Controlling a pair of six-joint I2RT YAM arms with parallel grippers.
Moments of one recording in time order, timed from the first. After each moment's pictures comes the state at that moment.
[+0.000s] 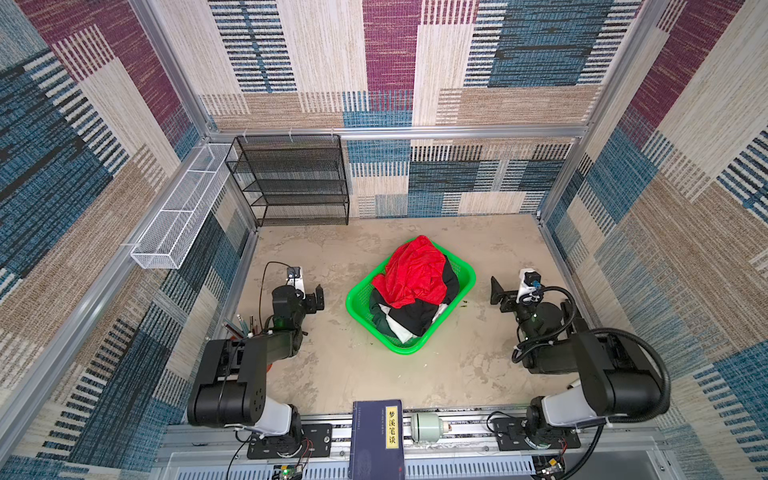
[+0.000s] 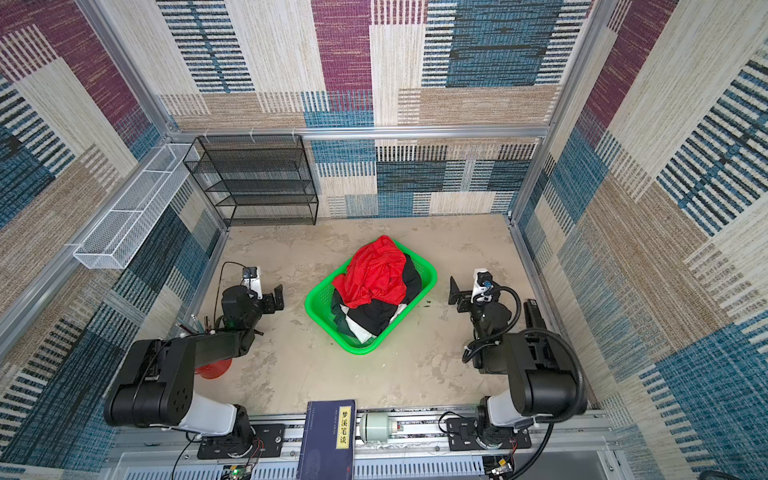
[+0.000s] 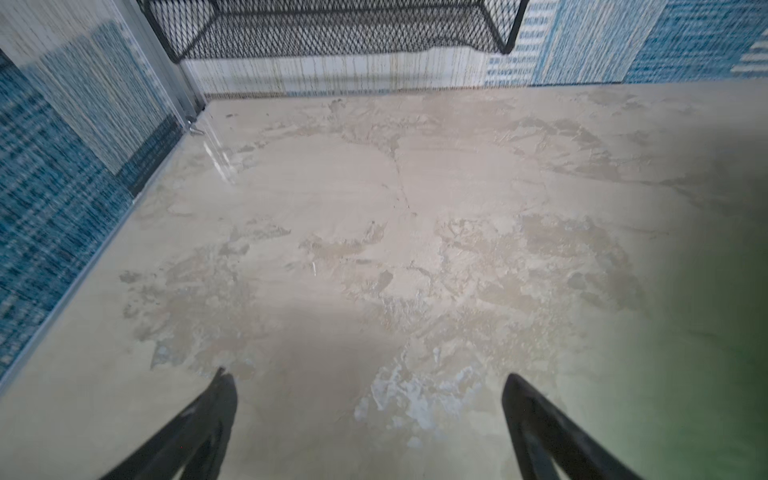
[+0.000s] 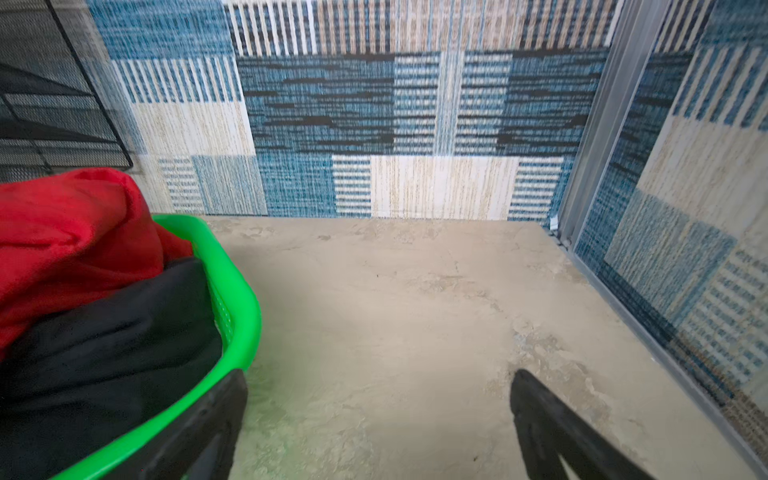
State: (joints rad) left arm 0.02 1.42 0.48 0.57 -0.04 0.02; right arm -0.05 1.39 0.22 1.19 -0.13 0.02
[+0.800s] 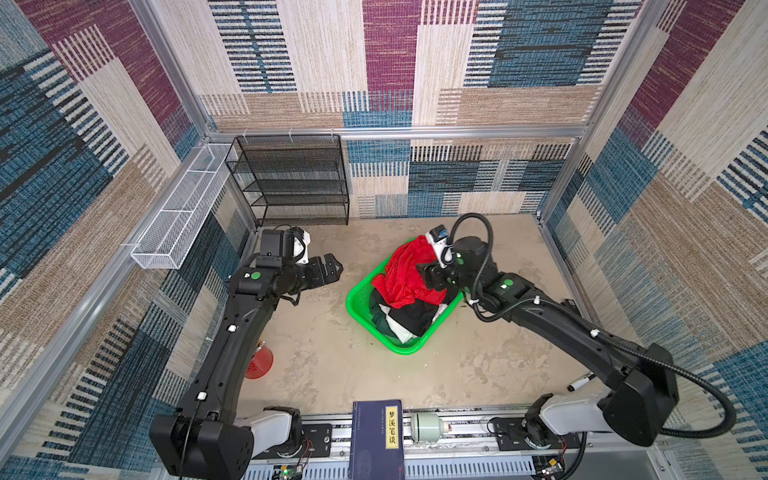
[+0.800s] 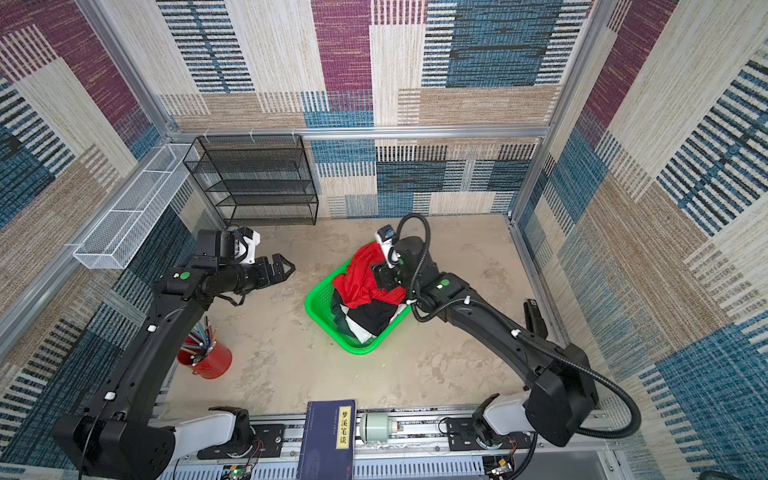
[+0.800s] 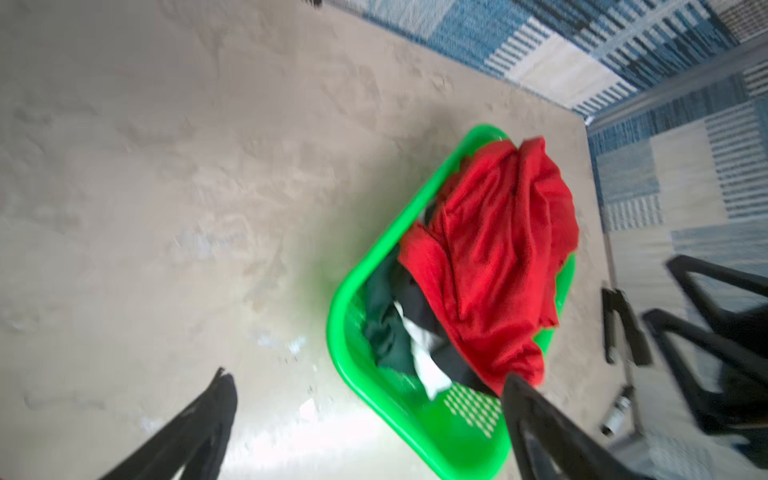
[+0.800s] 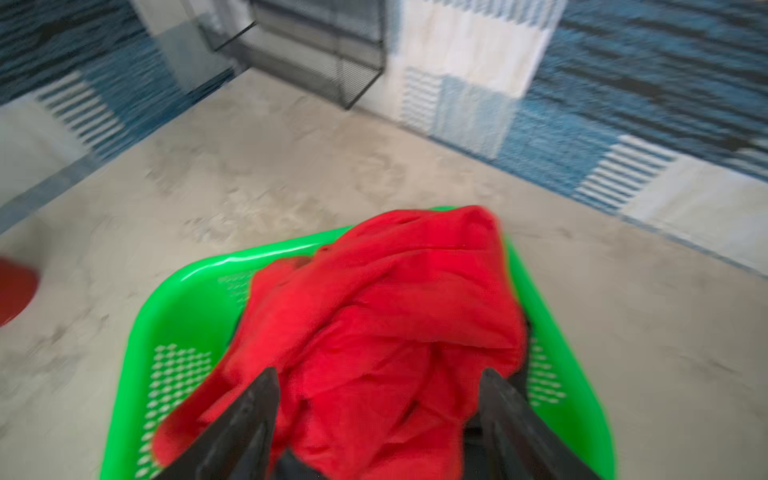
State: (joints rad) left arm -0.13 1.21 1.29 -0.95 0.35 -0.41; right arm 0.72 1.43 1.20 -0.36 0.05 0.04
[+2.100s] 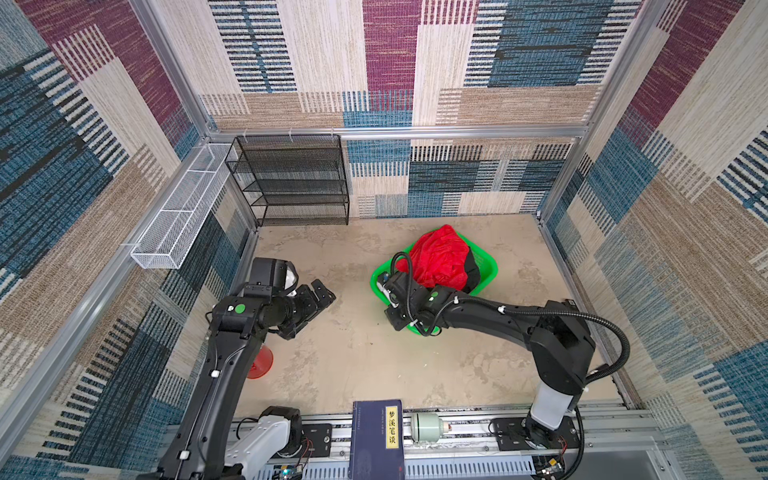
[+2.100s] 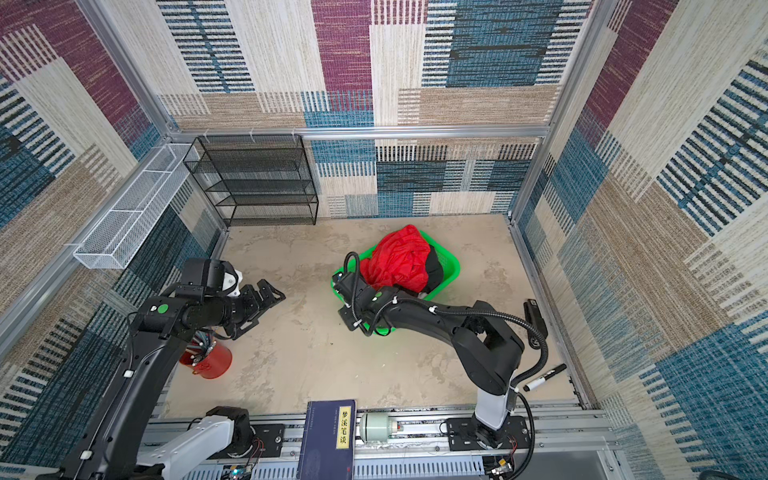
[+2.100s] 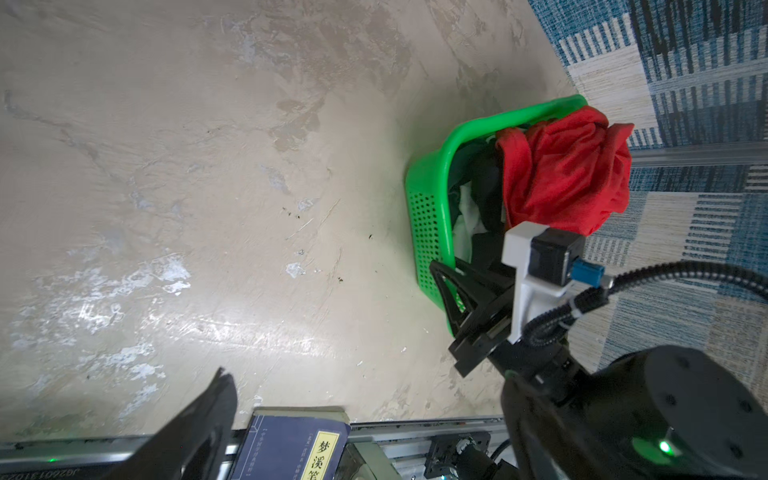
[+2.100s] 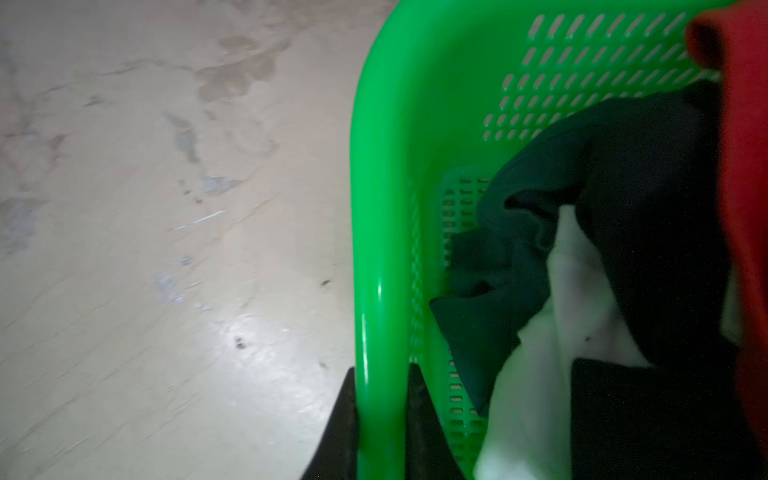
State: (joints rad) left arm -0.13 1.06 1.21 -1.12 0.32 -0.73; right arm 0.82 1.79 1.28 -0.47 0.14 0.20
